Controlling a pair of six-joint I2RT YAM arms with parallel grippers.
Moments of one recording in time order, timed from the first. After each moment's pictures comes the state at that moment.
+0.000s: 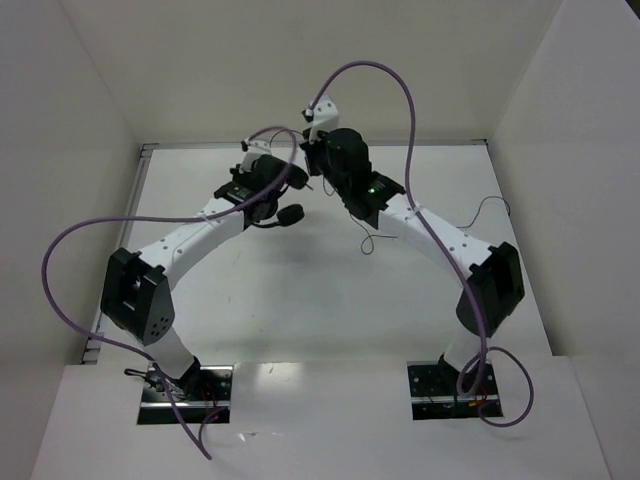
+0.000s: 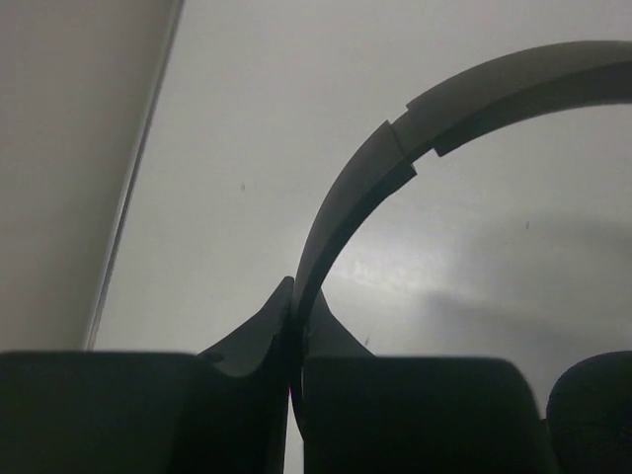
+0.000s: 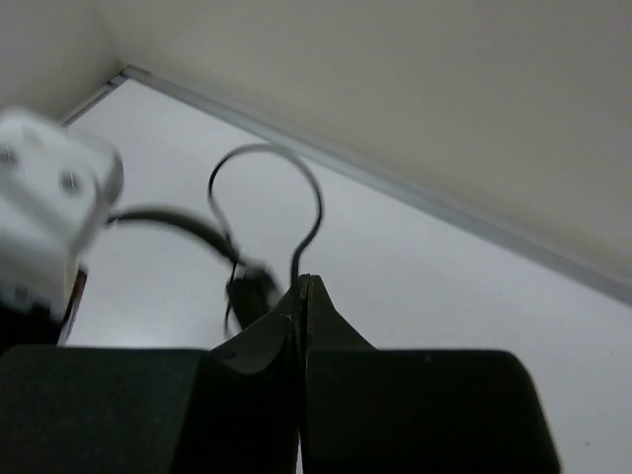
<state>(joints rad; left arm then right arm) -0.54 1.66 1.41 -0.63 -0.86 -0.27 0.72 1.75 1.64 0.02 0.28 -0.07</state>
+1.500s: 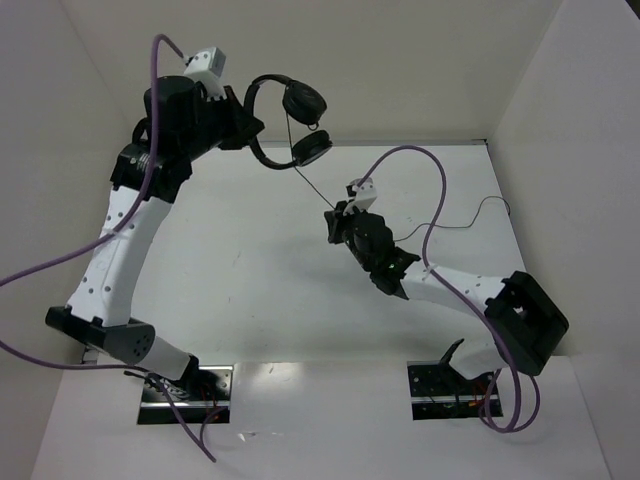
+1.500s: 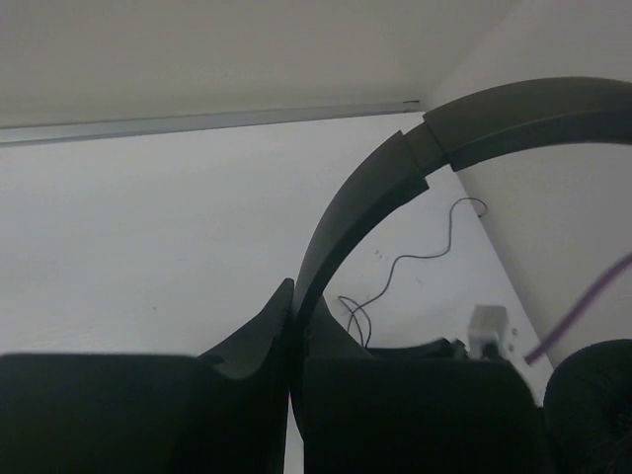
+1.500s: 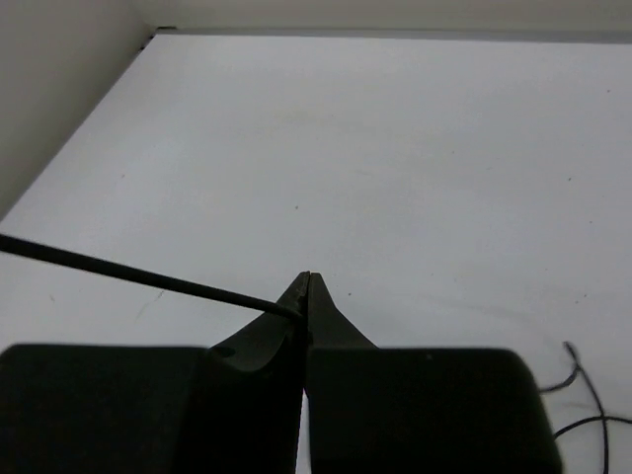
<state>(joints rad) -0.33 1.52 1.96 -0.68 0.13 -0.40 0.79 1.41 0.76 0.50 0.35 0.33</state>
